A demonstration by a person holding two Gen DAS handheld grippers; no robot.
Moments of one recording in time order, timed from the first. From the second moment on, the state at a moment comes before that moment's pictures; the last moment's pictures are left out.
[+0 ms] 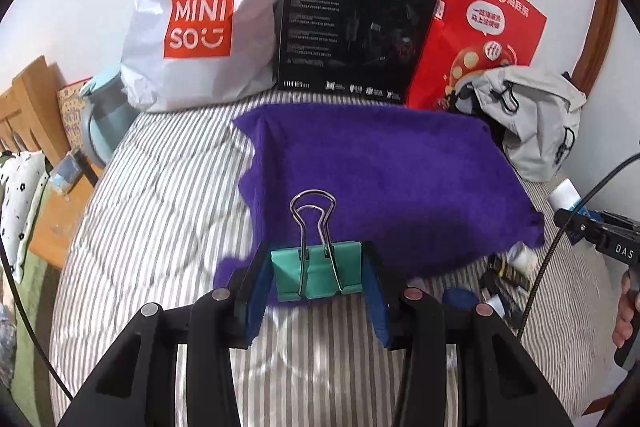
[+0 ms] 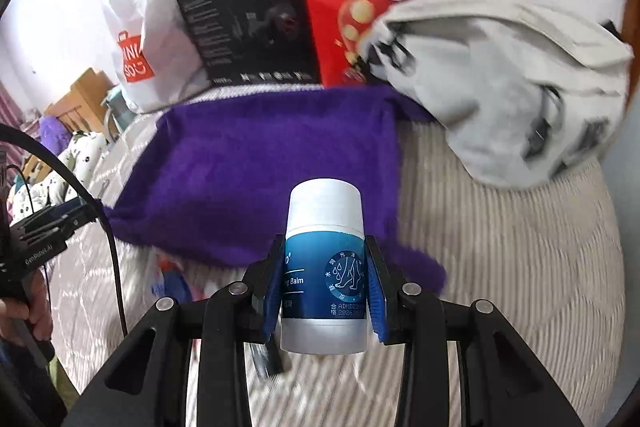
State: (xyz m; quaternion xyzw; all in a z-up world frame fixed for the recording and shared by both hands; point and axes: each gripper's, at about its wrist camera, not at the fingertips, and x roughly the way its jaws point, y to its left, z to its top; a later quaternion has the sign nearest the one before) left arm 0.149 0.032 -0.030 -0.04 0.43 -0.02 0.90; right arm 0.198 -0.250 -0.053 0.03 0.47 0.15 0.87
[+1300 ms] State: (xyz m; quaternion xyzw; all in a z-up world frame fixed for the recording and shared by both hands) left arm 0.242 0.038 -0.055 -0.04 0.45 -0.02 0.89; right arm 0.327 -0.205 -0.106 -0.06 0.52 0.15 0.84
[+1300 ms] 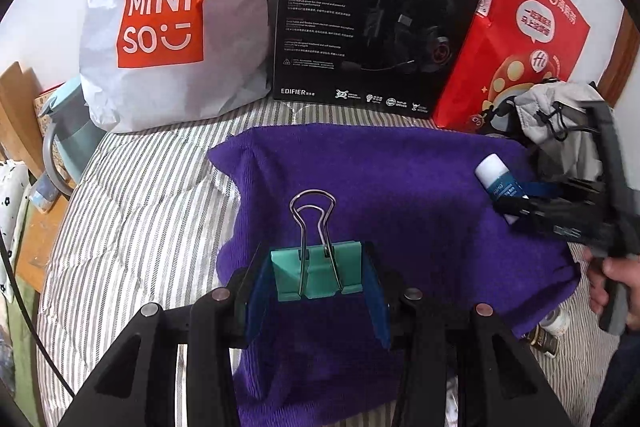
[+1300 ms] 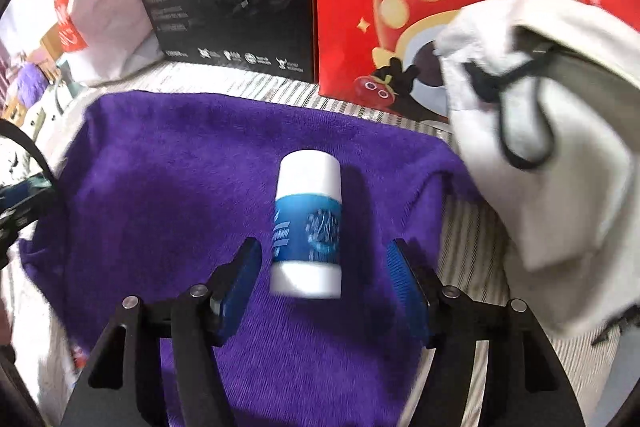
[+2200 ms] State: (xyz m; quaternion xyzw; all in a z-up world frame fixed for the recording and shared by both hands) left arm 0.330 0.012 -0.097 0.01 0.50 0.02 0.87; right arm 0.201 -0.257 -0.076 0.00 0.52 0.18 0.84
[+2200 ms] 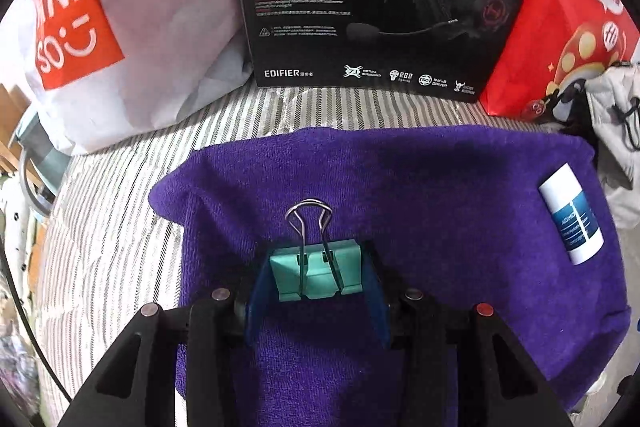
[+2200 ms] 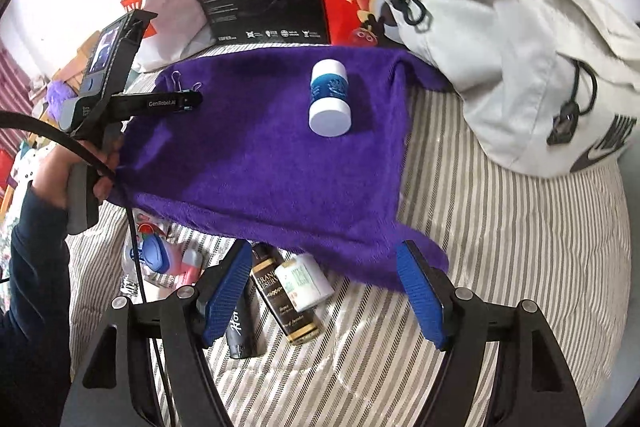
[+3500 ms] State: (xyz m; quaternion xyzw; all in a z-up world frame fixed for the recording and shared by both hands) left arm 0.148 -0.044 -0.103 -0.01 0.52 -0.04 0.85; right arm 0.094 -0.273 -0.056 0.03 0.50 0.16 0.85
